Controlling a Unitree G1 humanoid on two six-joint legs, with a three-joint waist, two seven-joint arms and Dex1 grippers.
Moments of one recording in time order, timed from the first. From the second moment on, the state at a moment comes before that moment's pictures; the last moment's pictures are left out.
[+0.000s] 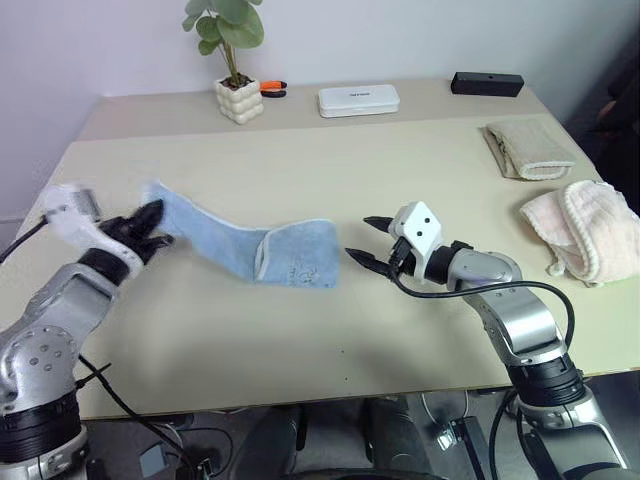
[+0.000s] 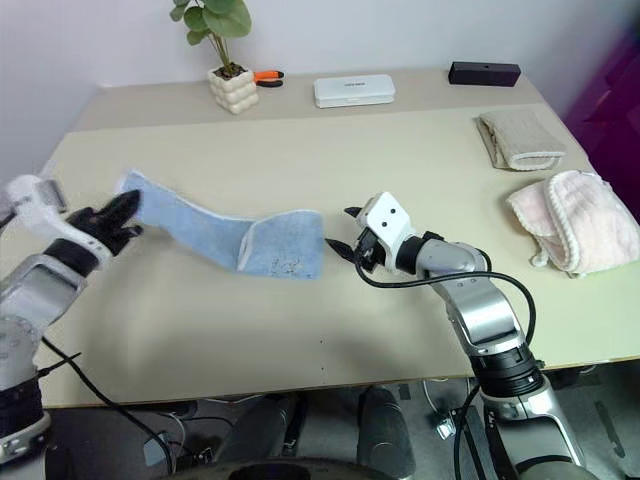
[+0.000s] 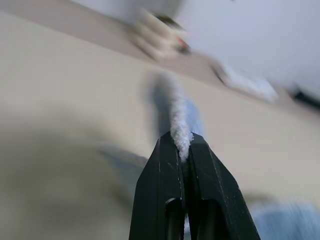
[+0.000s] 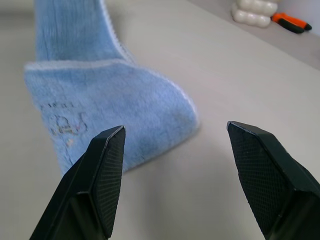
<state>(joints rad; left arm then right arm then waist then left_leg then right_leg) -0.20 0.61 0.39 -0.36 -1.05 0.76 -0.08 -0.37 -0.50 0.14 -0.23 0.20 0.43 0.70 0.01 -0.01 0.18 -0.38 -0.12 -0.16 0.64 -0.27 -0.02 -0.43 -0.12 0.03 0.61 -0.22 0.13</state>
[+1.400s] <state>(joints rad) -0.41 0.60 0.22 -0.26 -0.73 0.77 -0.52 -0.48 -0.41 0.11 -0.21 0.22 0.50 0.65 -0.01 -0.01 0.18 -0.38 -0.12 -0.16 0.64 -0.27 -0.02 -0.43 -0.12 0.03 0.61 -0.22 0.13</state>
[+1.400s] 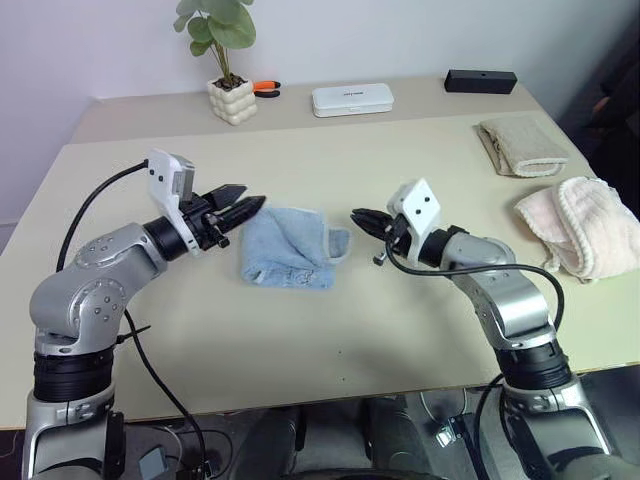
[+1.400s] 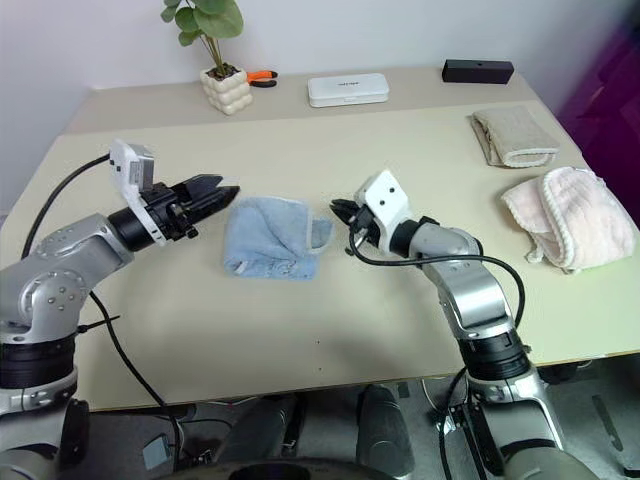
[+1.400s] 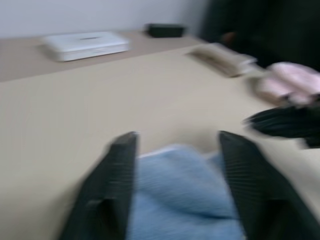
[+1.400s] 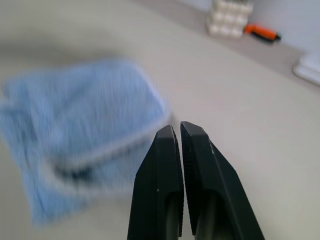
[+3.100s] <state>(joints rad) 0.05 0.62 0.20 -0.46 -0.48 0.45 -0.69 -0.56 -0.01 -0.06 -0.03 0.54 1.25 0.40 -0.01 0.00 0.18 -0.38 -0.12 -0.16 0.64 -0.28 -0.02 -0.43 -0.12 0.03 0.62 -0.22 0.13</state>
